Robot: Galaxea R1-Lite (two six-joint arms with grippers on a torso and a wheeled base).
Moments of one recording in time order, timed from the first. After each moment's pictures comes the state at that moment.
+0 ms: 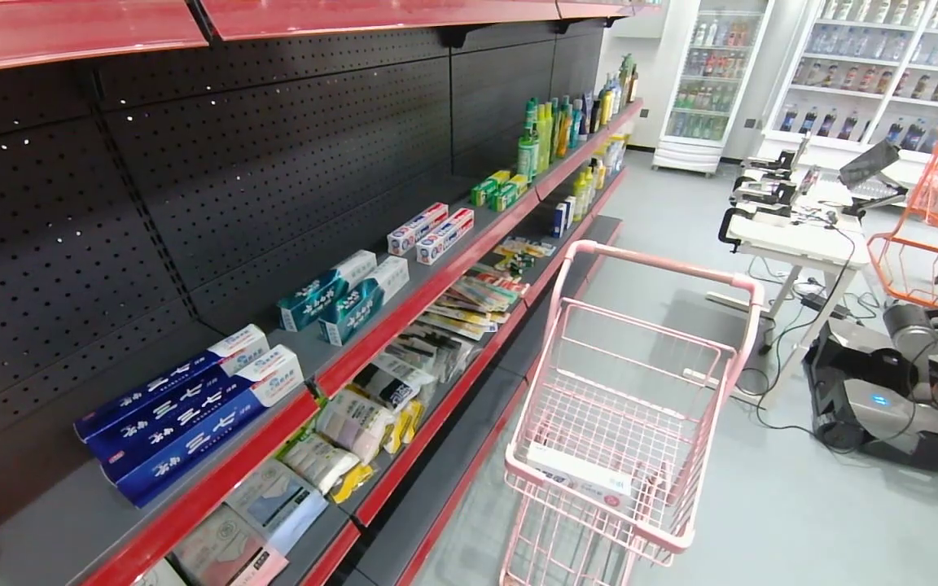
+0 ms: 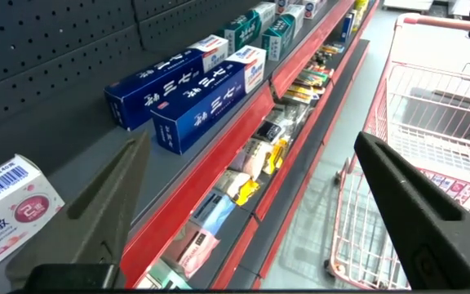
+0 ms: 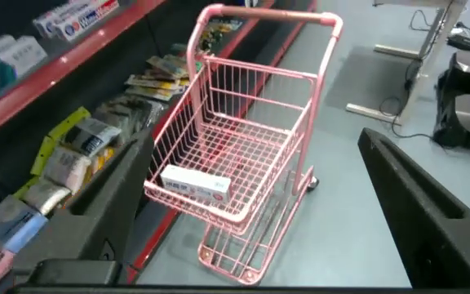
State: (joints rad) left arm 0.00 0.00 0.00 0.00 -0.05 0.00; right arm -0.12 0.43 -0.30 0.00 0.05 0.10
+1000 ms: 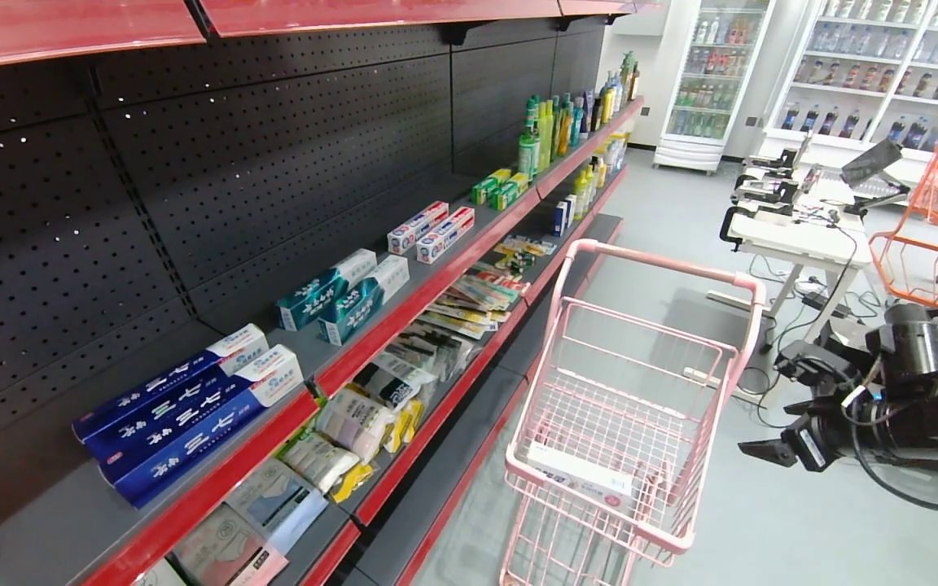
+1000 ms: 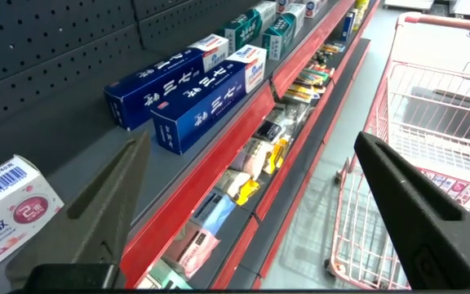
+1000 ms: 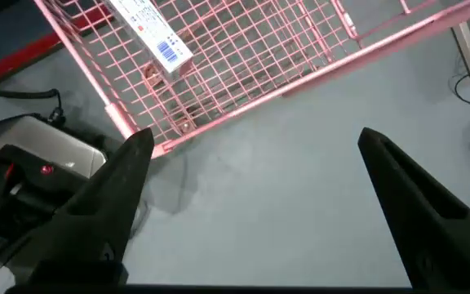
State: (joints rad) left arm 0.00 0.00 0.00 0.00 -0.05 0.00; right arm -0.25 1.98 -0.73 -0.34 0.34 -0.68
